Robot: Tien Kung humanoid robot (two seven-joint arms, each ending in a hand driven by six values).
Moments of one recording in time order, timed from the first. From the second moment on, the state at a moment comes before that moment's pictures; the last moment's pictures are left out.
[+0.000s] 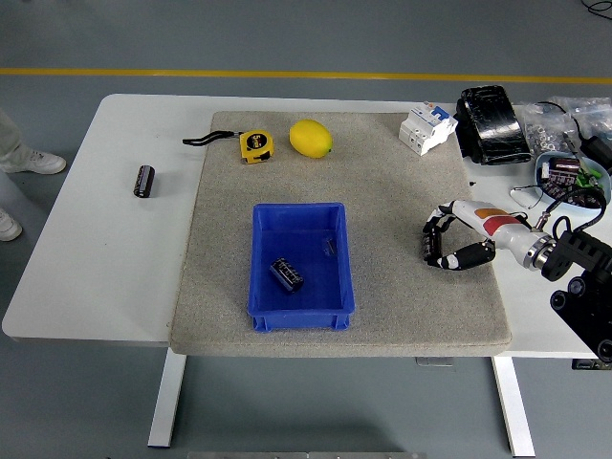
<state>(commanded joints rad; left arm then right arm) -0.16 0.06 -0.98 -0.19 1.30 0.12 0.23 0.58 -0.31 0.80 0.76 -1.82 -0.06 0.41</state>
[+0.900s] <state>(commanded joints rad) -0.16 0.06 -0.98 -0.19 1.31 0.11 0.23 0.62 -0.33 0.83 1.07 -1.82 -0.04 0.39</state>
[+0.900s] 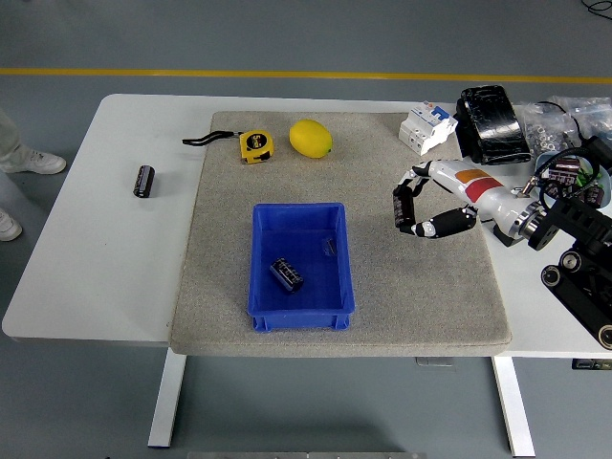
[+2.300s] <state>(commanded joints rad) -0.15 0.07 -0.97 -0.19 1.30 0.12 0.24 0.59 -0.26 0.88 1.07 -1.80 0.01 0.34</state>
